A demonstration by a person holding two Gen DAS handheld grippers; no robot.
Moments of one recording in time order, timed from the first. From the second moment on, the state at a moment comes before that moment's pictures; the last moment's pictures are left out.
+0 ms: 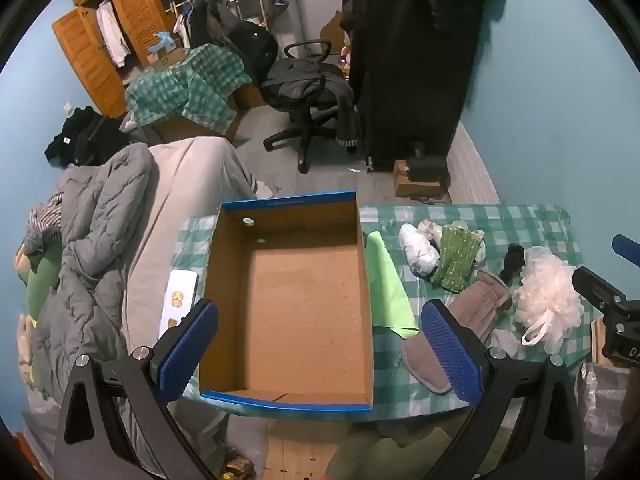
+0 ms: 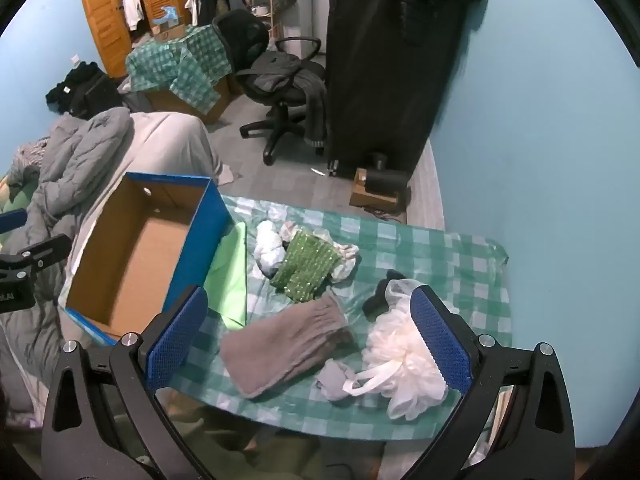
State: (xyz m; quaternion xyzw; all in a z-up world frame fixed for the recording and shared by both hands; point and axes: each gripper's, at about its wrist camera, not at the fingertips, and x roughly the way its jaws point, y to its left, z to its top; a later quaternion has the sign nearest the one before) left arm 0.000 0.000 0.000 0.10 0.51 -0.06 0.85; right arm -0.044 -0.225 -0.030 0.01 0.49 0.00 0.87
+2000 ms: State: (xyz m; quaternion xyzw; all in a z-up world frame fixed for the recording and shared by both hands) left arm 0.004 -0.011 -0.009 0.08 0.51 -0.07 0.85; right arm -0.038 -0.230 -0.034 0.01 0.49 0.00 0.87
